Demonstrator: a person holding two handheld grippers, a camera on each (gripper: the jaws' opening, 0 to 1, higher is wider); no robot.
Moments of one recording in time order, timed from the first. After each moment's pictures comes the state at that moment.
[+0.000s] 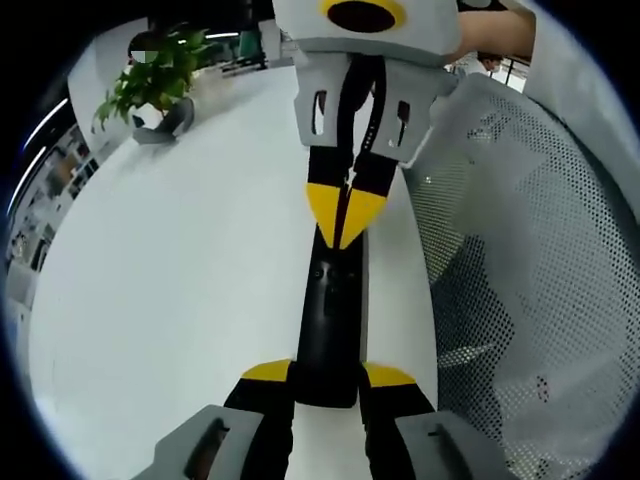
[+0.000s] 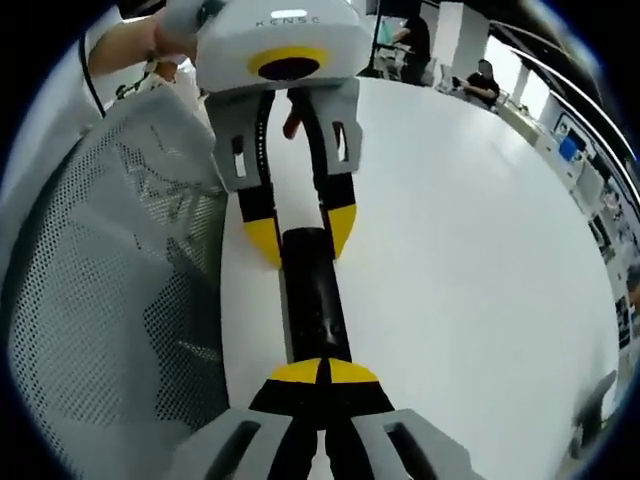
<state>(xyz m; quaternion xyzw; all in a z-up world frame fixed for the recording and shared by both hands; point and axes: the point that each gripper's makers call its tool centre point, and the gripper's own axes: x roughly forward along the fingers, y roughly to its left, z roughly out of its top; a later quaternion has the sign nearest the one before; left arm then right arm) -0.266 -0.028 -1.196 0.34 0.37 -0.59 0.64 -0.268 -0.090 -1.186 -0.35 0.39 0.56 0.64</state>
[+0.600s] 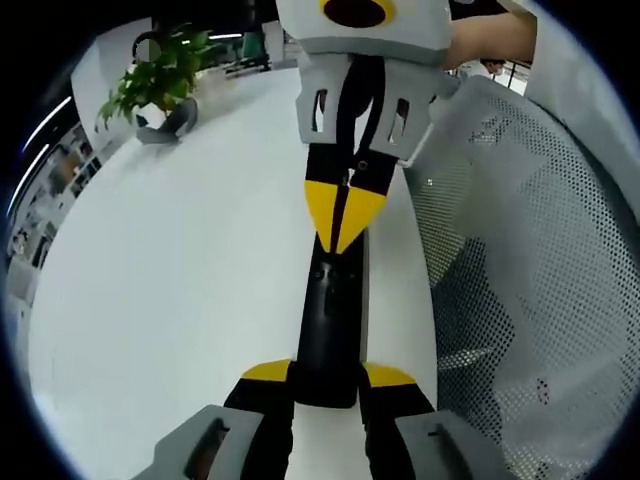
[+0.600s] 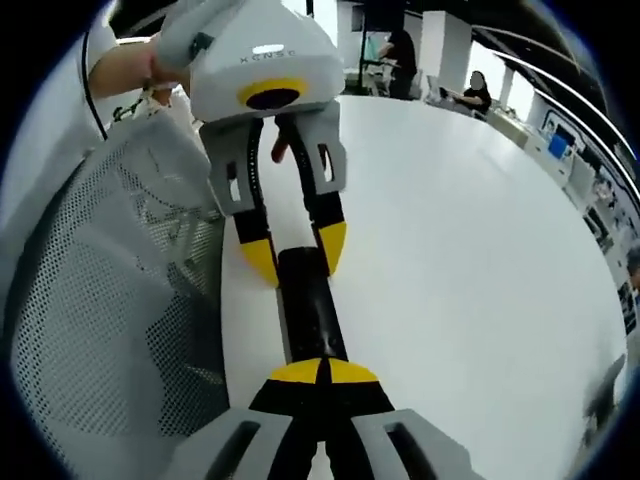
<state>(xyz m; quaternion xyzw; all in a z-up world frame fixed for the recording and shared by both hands) -0.266 -0.028 -1.196 0.33 0.37 -0.59 0.64 -0.267 -0.082 -1.181 -0.31 0.37 0.58 0.66</state>
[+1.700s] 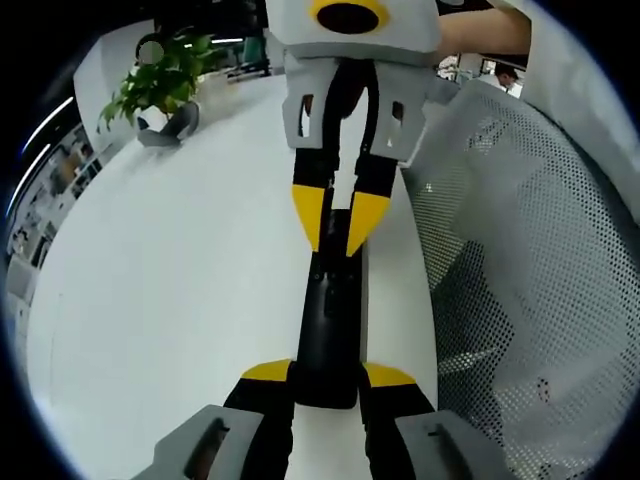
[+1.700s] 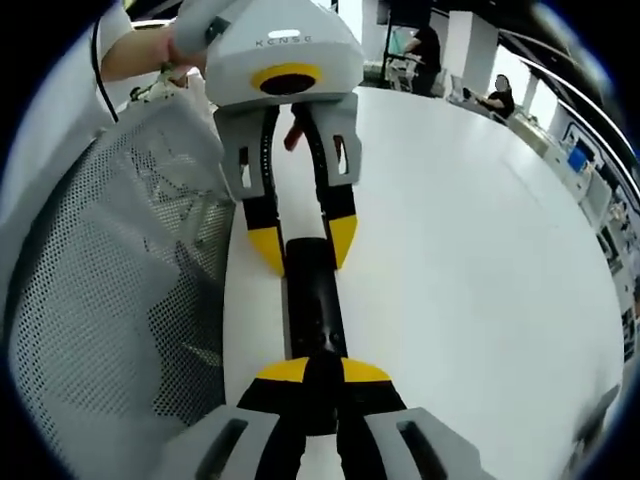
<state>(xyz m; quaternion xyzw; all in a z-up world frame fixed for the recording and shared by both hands) -0.265 -0.028 -1.195 0.32 0.36 -0.59 0.65 -0.267 -0.086 -1.183 -0.34 0.37 0.60 0.63</state>
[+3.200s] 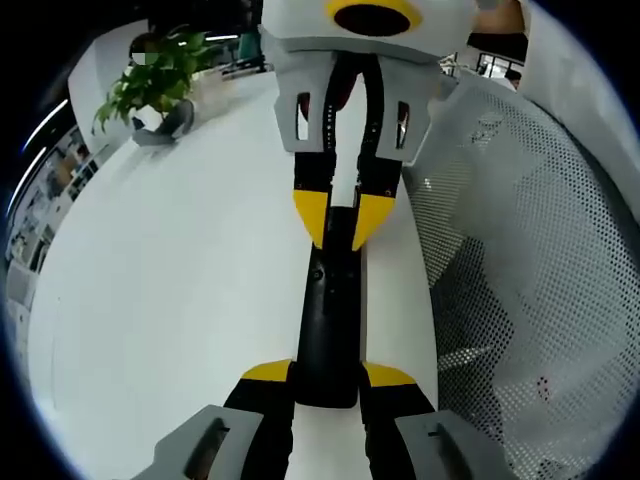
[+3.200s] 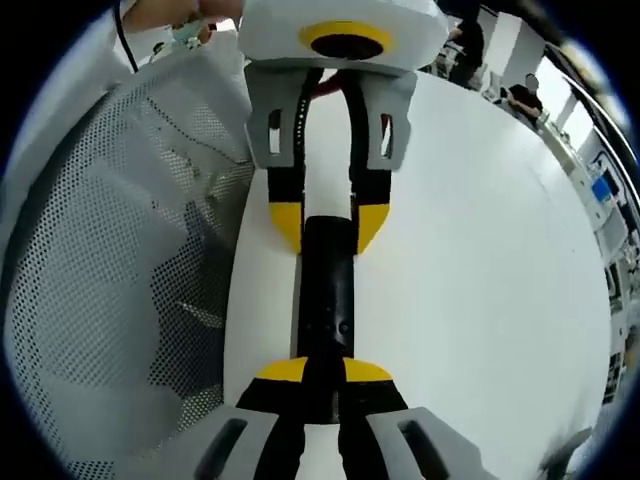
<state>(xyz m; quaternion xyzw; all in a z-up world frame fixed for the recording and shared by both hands) -0.265 -0.028 -1.196 0.33 0.36 -0.59 0.64 -0.270 -0.093 -1.187 -0.40 0.38 0.60 0.58</state>
